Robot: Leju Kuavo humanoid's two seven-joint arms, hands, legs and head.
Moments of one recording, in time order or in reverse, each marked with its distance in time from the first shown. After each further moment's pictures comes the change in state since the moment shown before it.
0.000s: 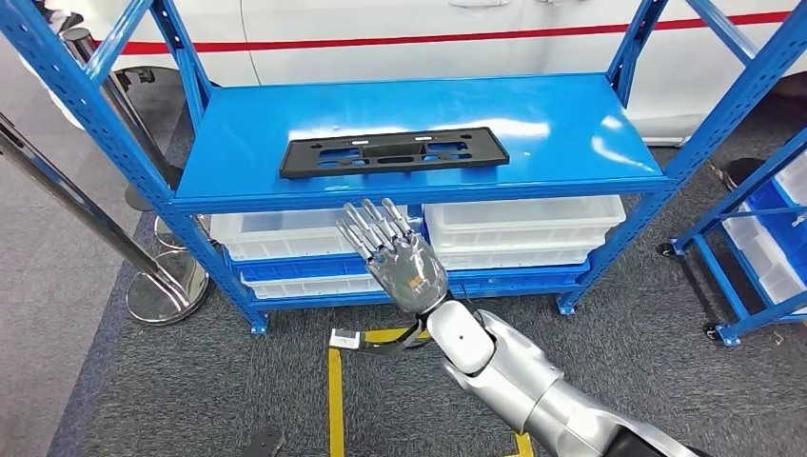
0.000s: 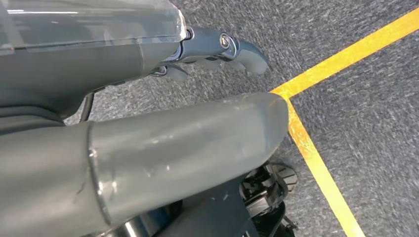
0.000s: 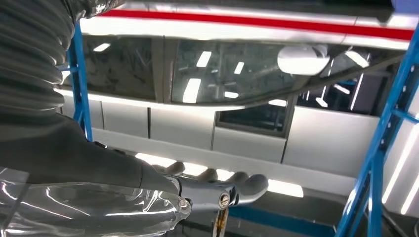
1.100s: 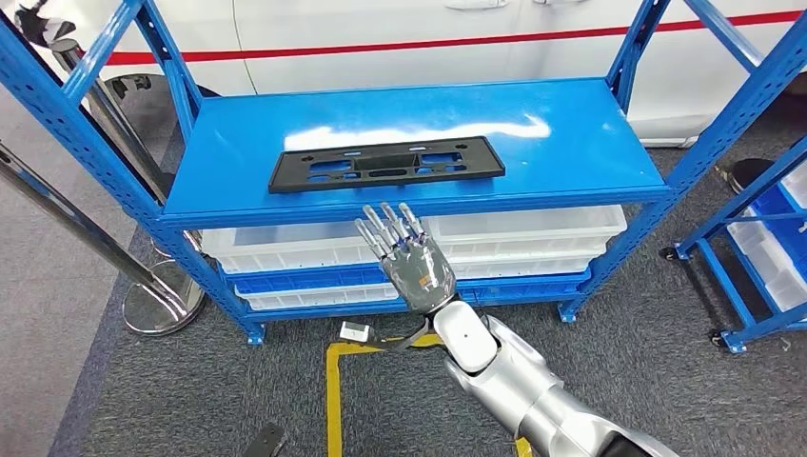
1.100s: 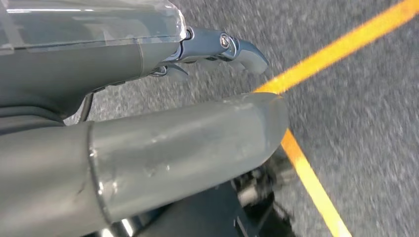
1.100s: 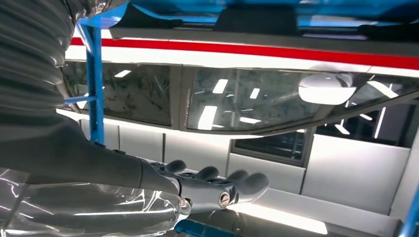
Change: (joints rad) left arm -0.007 -0.002 -0.009 0.001 0.006 0.000 -0.004; right arm 0.031 0.042 -0.120 0.094 0.000 -0.002 -0.044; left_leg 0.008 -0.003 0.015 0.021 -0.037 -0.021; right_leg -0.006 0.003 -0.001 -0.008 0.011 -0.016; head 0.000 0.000
